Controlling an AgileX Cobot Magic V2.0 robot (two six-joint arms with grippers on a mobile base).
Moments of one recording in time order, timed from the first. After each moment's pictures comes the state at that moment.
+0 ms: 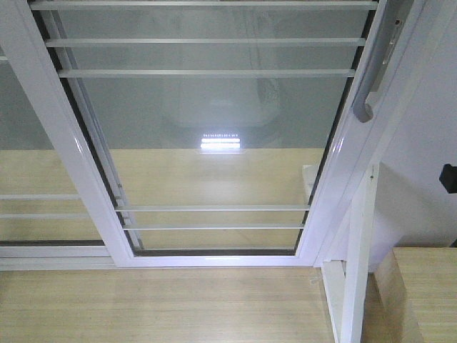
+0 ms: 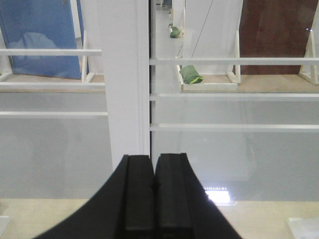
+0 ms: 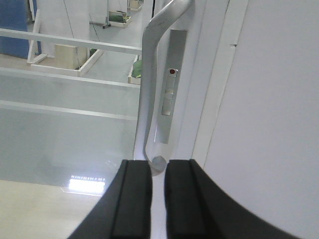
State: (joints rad) left arm 0.02 0.62 -0.44 -0.06 0.05 0.03; right arm 0.02 0.71 -0.43 -0.21 -0.04 0.08
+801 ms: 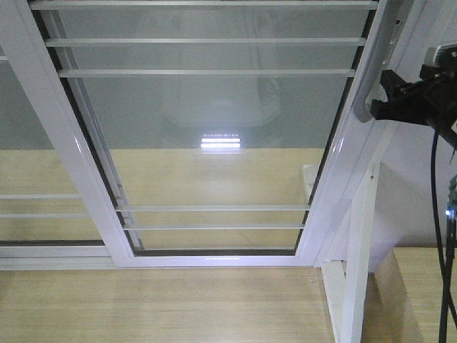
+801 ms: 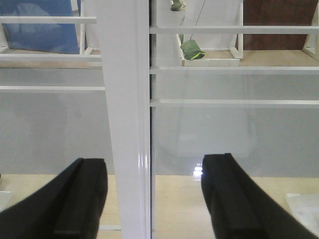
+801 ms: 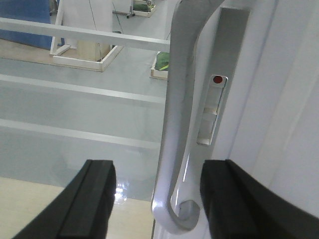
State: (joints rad) left arm 0.02 0.70 -0.44 -0.06 0.05 0.03; right arm 0.02 1.44 -0.72 -0.22 -0.46 0.08
